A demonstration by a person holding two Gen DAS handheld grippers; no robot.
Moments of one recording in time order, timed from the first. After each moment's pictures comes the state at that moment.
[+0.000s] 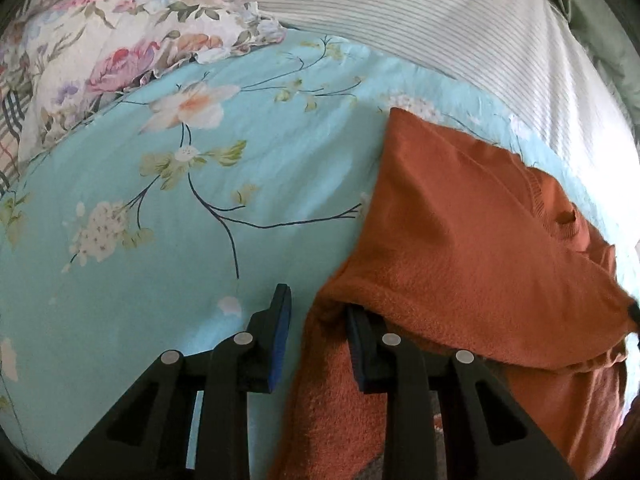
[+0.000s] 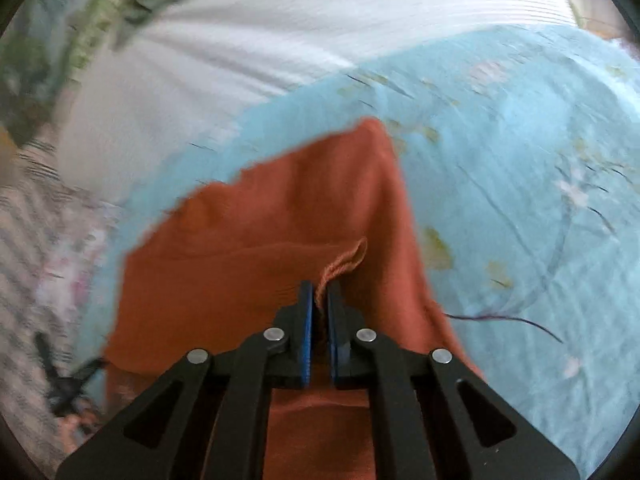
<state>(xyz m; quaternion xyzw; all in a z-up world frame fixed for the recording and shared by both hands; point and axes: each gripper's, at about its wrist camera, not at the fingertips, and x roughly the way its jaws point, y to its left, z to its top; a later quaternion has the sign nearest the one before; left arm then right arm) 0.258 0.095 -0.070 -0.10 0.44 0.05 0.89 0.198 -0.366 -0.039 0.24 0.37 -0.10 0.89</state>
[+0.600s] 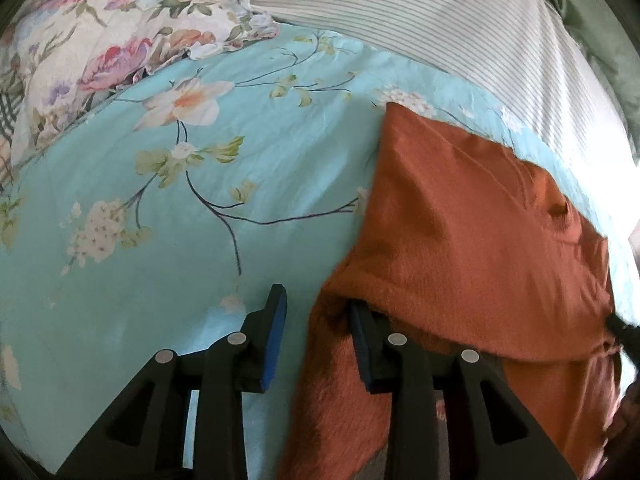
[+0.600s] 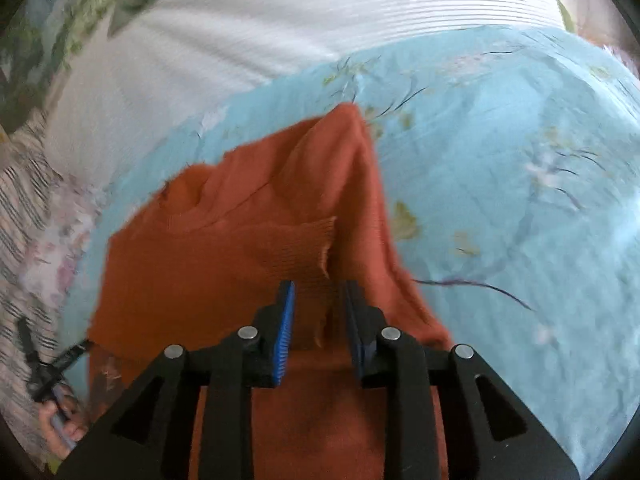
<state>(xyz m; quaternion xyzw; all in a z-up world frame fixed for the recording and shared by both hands) 0.254 0.100 -0.065 -0.09 0.45 0.03 0.89 0.156 -0.375 -0.028 0.24 0.36 -0.06 0.90</state>
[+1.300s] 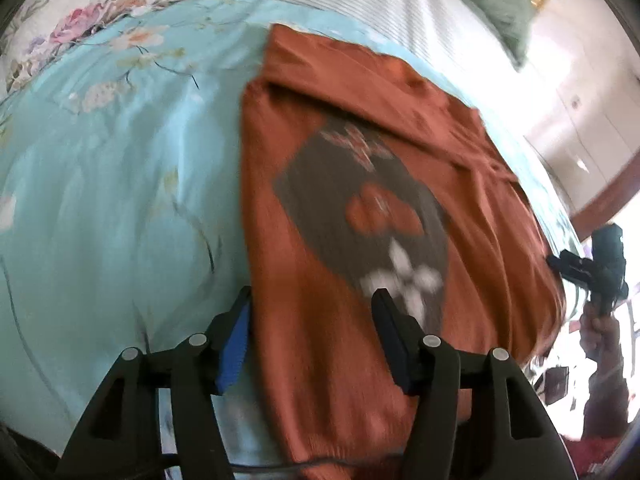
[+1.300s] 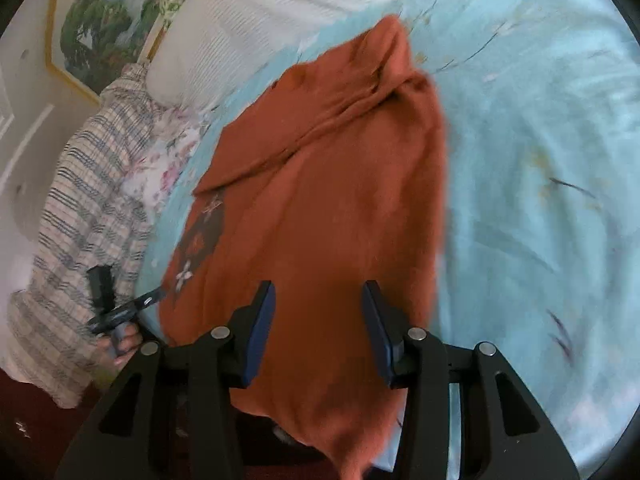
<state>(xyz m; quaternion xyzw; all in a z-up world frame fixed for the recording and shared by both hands) 0.073 0.112 -0.069 -0.08 0.49 -0.19 0.85 -0.025 -0.342 -0.058 0.27 0.40 0.10 0.87</state>
